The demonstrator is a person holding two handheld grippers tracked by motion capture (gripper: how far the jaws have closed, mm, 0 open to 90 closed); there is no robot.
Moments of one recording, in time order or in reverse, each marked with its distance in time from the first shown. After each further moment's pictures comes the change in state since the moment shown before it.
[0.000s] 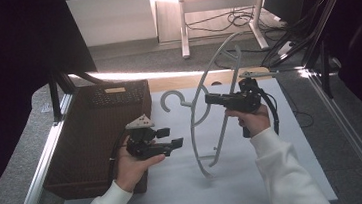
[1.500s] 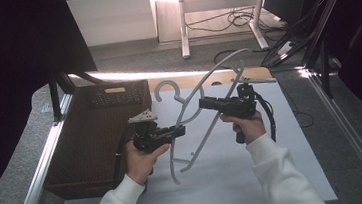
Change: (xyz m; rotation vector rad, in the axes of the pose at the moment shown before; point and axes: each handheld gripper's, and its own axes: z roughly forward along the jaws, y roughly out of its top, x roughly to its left) left arm 0.005 0.007 0.011 -0.092 -0.046 -0.053; right arm 0.004 -0.015 0.008 -0.066 0.119 0.054
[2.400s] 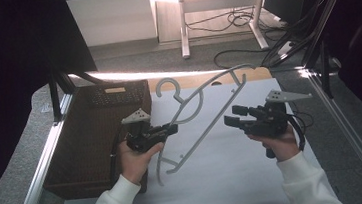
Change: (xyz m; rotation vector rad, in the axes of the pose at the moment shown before) left arm 0.006 -0.001 -0.014 -0.021 0.064 0.011; right arm 0.029 -0.024 -0.075 0.030 -0.190 -0.211
